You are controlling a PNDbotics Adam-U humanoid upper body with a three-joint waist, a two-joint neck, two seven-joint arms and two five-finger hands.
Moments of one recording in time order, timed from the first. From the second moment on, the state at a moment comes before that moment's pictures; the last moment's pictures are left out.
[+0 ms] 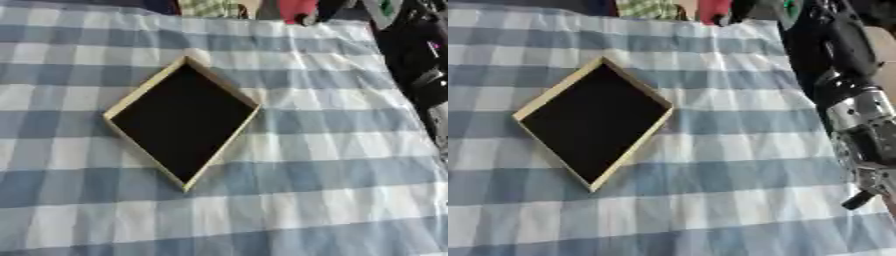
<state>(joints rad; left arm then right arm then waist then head) -0.14 0.25 0.04 -1.99 -0.12 -0.24 0.34 -1.25 -0.76 0.08 -0.86 0.90 -0.30 0.56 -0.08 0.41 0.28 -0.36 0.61</state>
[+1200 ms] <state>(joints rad) -0.13 0.26 0.06 -1.99 -0.11 -0.24 0.39 -1.09 -0.66 0.42 -1.52 0.77 -0.36 0.65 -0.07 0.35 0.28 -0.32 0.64</state>
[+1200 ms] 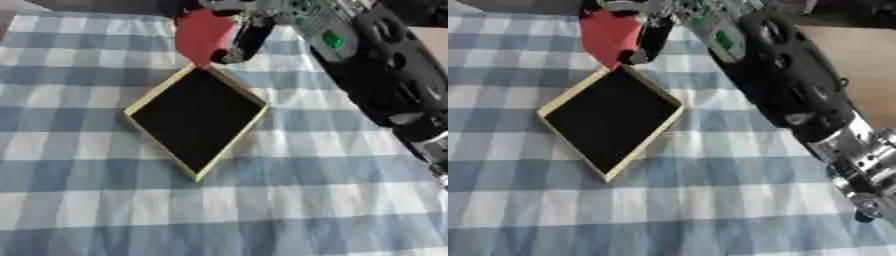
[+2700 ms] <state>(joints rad) -0.14 0.24 0.06 -1.99 -0.11 -0.24 0.38 -0.95 -0.54 0.49 -1.45 0.96 -0.43 0.52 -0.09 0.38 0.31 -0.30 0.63</state>
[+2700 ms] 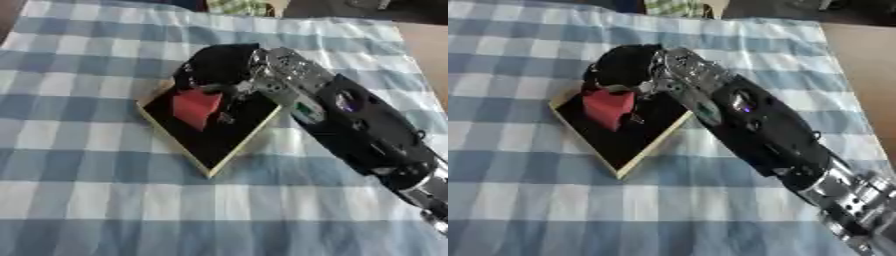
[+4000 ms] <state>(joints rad) -0.14 0.24 0.06 -1.99 -0.11 -0.23 0.38 -0.94 -0.57 0.42 -1.58 0.92 -0.48 0.62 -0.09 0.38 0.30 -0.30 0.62</state>
